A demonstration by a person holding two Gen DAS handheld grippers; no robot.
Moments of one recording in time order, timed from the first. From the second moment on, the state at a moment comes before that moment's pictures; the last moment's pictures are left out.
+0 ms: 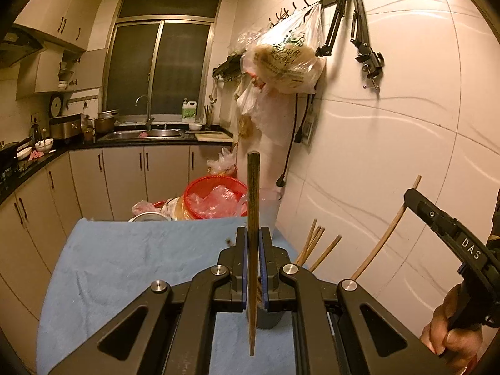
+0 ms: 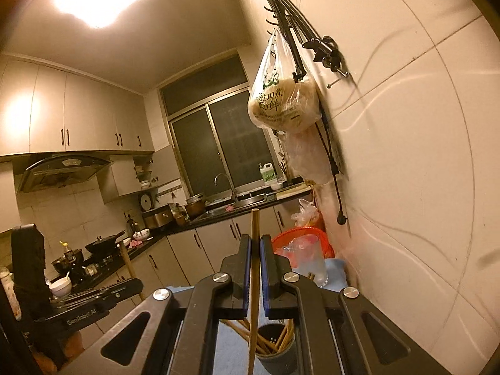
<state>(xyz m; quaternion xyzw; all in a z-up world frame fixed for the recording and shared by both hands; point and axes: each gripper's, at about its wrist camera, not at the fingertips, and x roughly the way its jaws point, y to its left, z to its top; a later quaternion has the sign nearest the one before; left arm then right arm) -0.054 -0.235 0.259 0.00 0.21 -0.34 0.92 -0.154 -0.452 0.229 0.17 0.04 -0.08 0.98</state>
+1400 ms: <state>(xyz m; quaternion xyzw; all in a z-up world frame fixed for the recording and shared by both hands) 0.006 -0.320 0.207 0.01 0.24 -0.33 0.91 -0.060 -0.481 0.181 0.14 0.11 -0.10 0.98</state>
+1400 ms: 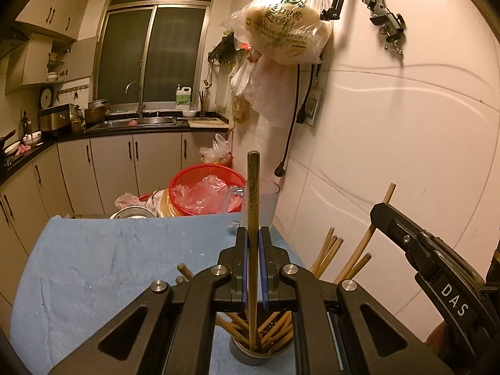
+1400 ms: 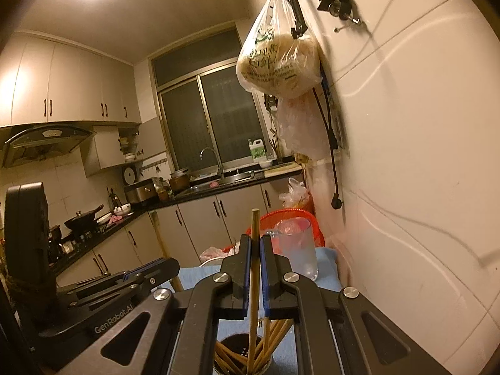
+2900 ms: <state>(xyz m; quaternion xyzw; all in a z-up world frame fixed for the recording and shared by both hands) 0.021 -0.328 0.156 0.05 0.28 -0.30 0.91 -0.031 -0.489 0.131 0.16 0.18 -0.11 0.96</state>
